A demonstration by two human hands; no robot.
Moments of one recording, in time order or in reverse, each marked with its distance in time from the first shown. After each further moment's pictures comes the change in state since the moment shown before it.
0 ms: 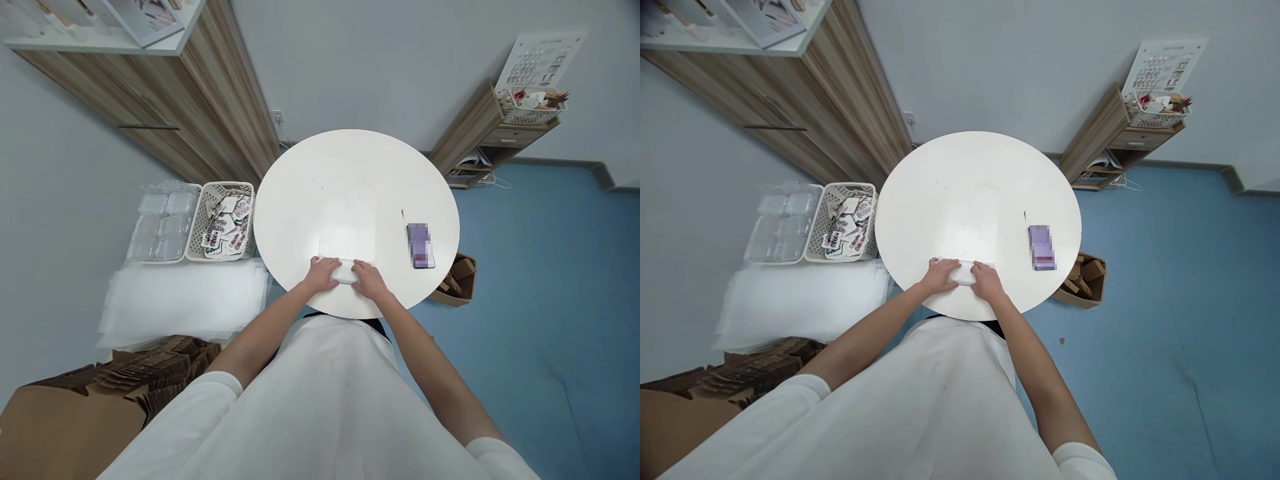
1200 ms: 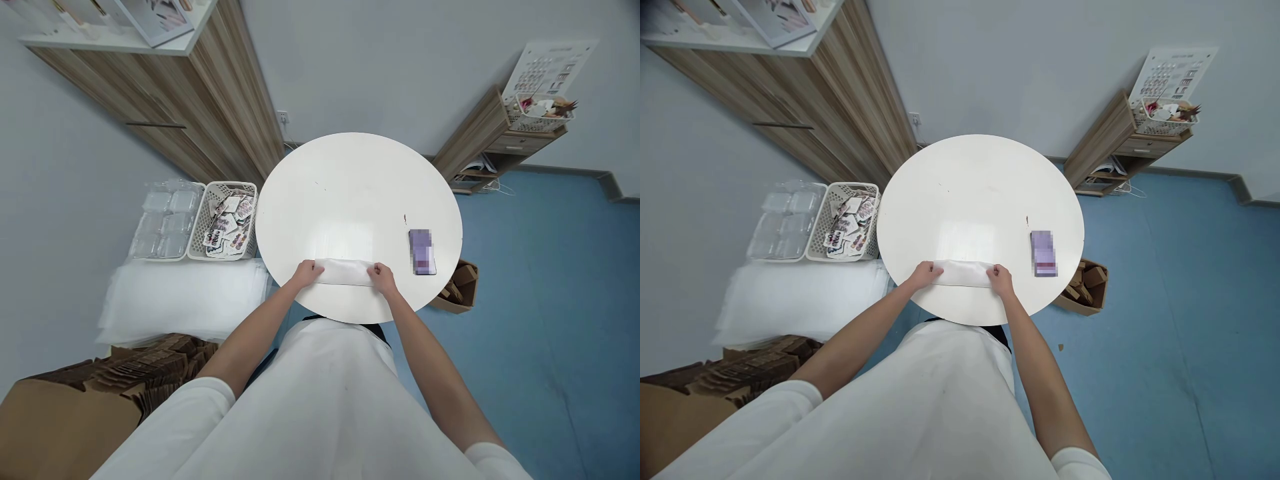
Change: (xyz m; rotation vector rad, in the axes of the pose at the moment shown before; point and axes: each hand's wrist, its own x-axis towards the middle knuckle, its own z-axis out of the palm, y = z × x) left_hand -0.002 -0.047 0.003 -0.475 0.068 -0.510; right_hand 0.006 0.040 -0.002 0.639 0.201 0.538
